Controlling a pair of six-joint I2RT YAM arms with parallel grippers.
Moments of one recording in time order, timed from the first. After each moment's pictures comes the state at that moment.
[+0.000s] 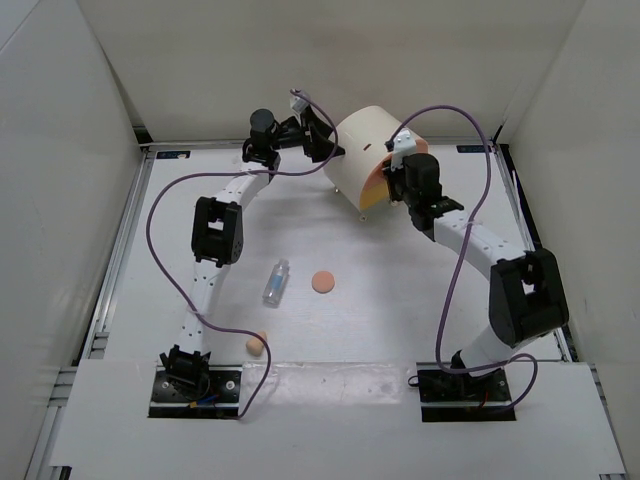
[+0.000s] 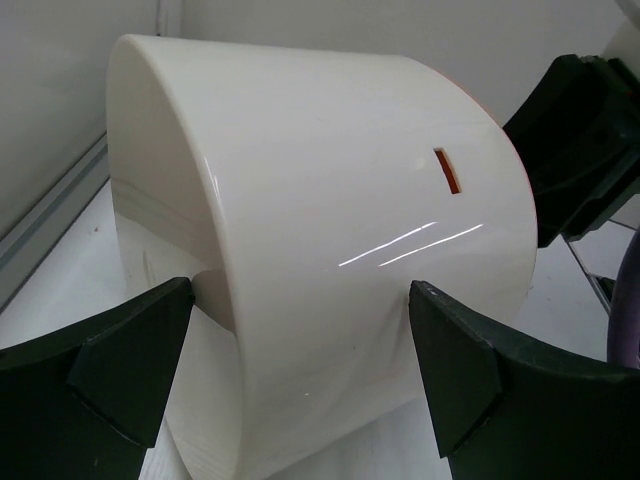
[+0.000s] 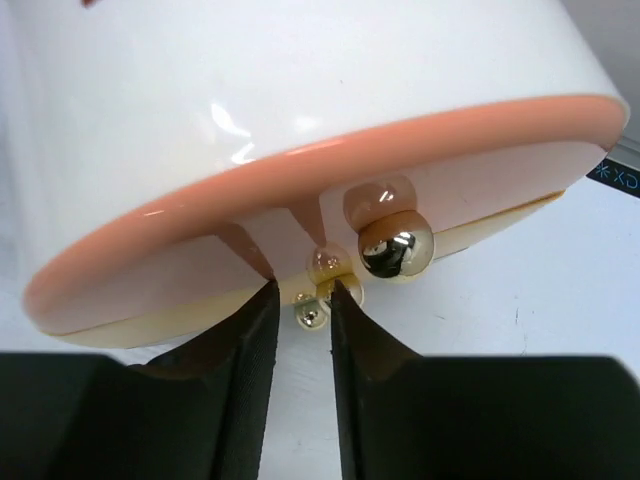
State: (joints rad) left arm -0.30 2.64 2.31 0.63 1.16 -0.56; right arm 0.40 1.58 1.10 0.13 0.12 -0.16
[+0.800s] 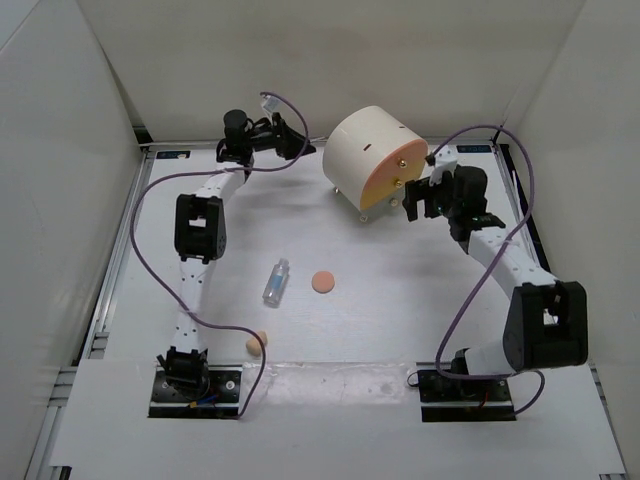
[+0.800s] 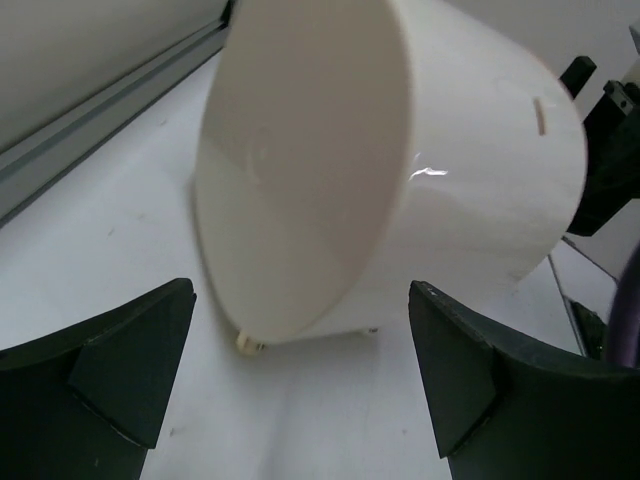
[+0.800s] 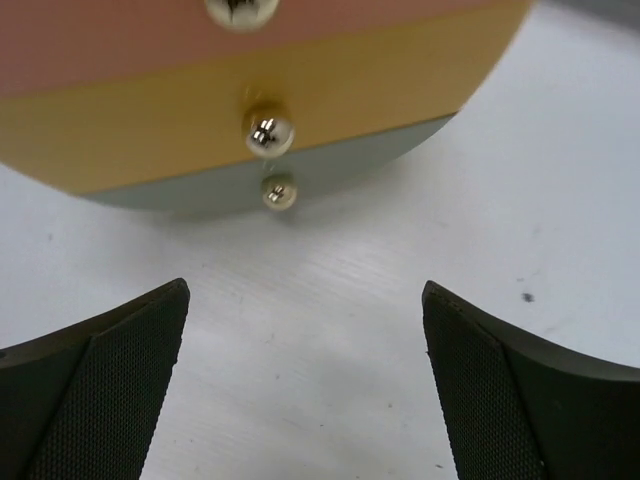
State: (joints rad) left arm -0.17 2.62 2.23 0.54 1.16 -0.61; right arm 0.15 1.39 0.93 0.04 -0.21 -0.16
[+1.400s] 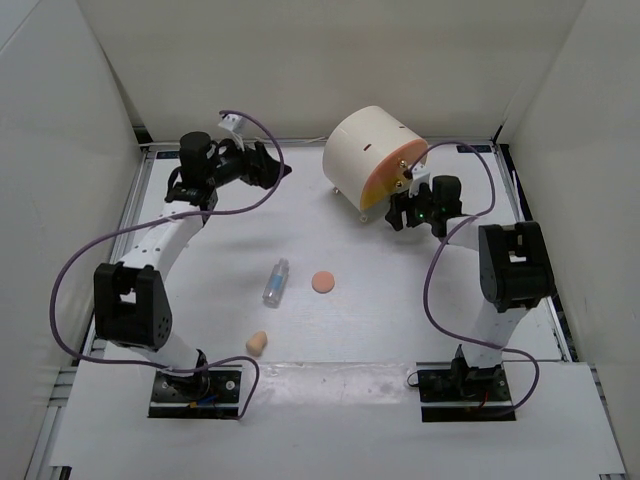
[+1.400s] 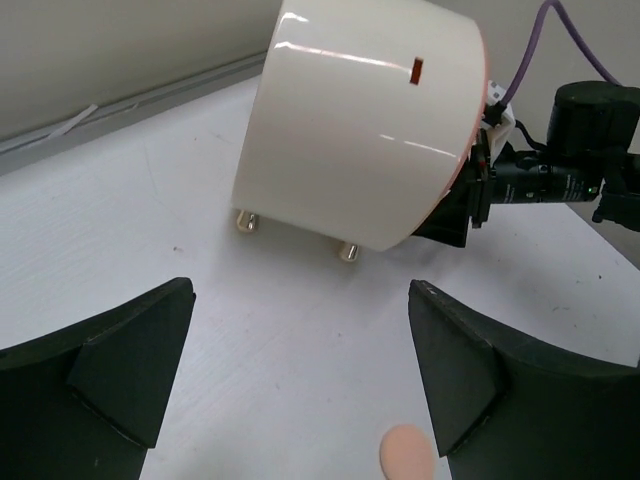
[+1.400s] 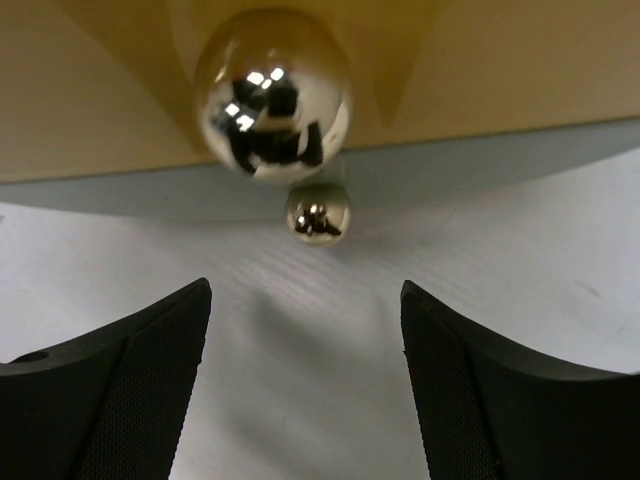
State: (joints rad) left arm -0.16 1.59 1.25 0.19 0.72 -0.21; right arm 0.13 1.81 0.96 0.25 -0.43 -0.19
